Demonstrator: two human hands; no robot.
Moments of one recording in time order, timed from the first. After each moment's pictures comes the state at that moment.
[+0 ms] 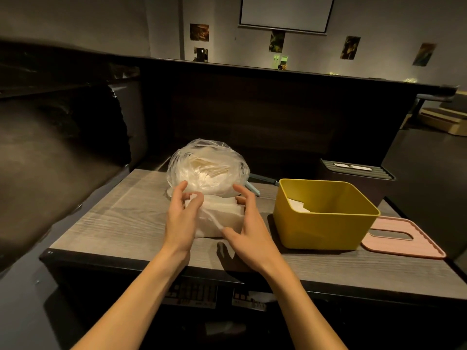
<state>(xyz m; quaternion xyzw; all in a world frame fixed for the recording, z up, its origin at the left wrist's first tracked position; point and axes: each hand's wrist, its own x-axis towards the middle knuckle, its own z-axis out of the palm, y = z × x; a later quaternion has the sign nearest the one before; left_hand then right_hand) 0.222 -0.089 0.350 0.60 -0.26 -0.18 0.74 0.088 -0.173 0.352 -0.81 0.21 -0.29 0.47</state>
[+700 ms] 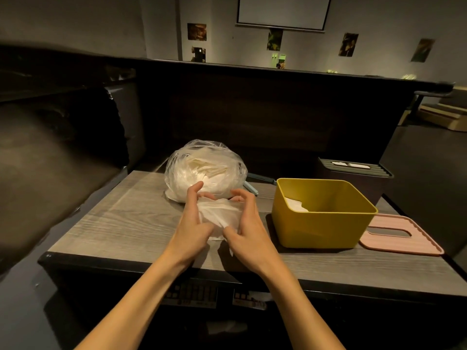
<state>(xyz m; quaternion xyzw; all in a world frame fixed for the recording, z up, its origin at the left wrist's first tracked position) 0.208 -0.083 0.357 0.60 -0.40 -0.23 0.65 0.087 -0.172 0.352 -0.83 0.22 -0.28 0.43</state>
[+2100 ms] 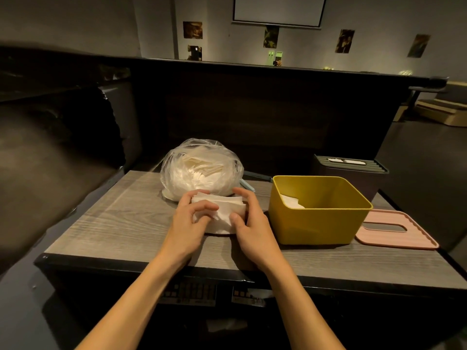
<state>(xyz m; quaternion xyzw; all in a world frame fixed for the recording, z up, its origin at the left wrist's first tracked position) 0.218 -0.086 0.348 0.68 -0.44 -0.10 0.57 0.082 -0.179 0.352 -0.77 0.27 -0.32 0.48</state>
